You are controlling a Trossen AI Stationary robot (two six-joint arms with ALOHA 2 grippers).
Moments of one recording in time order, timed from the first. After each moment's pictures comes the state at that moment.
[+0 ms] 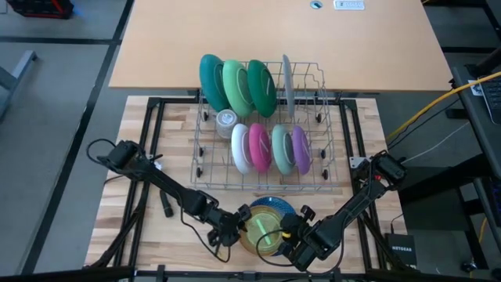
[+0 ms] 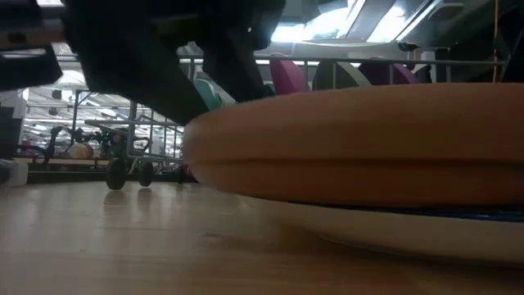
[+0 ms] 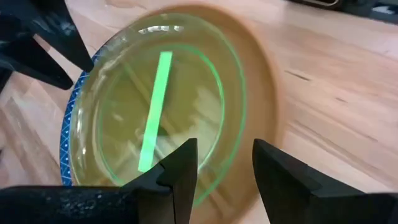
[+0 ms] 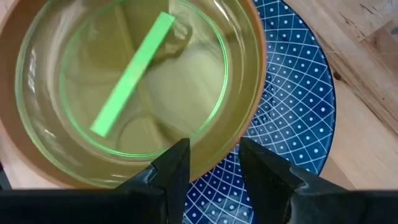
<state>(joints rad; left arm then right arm) -0.50 1.89 1.17 -0.09 -0.10 0.61 0.78 1.92 1.36 -0.81 0.48 1.34</state>
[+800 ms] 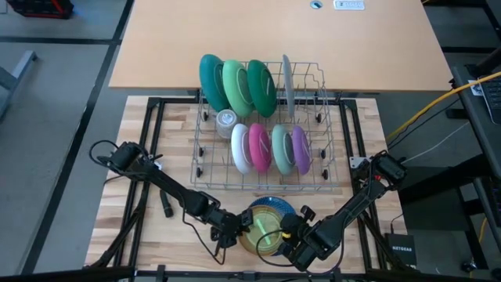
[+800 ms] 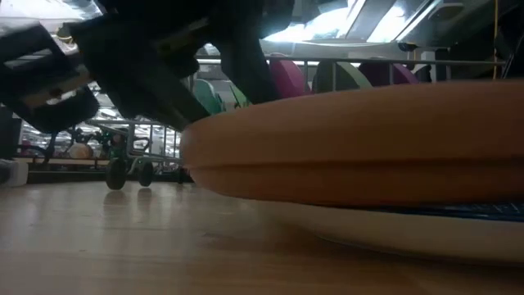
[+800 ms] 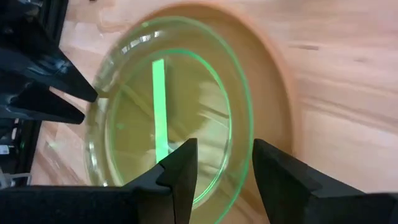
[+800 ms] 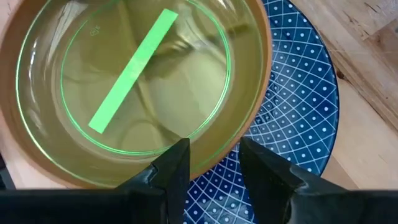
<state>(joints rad) -0.49 1.92 1.17 -0.05 -0.13 0.90 0.78 1.92 1.36 -0.80 0.48 1.34</state>
